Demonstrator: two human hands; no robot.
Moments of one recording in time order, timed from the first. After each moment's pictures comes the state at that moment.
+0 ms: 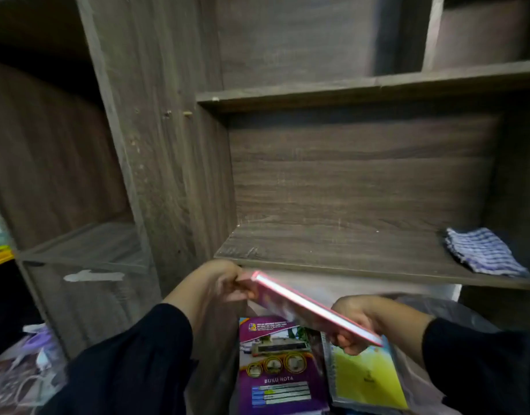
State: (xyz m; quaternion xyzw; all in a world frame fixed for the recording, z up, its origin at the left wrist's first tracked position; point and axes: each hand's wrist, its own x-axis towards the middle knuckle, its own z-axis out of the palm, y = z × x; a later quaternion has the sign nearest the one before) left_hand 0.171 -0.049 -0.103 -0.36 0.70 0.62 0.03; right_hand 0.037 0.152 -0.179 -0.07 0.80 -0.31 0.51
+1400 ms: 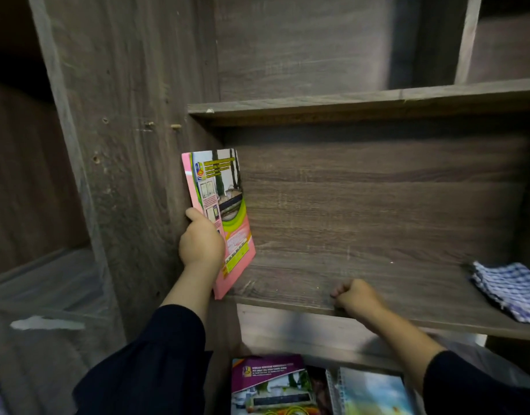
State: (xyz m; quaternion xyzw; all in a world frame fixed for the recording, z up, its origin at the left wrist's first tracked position) left_hand 0.077 -0.121 -0.059 -0.40 0.81 0.20 -0.39; right_hand -0.079 0.110 -0.186 -0.14 0.88 -0.45 0.10
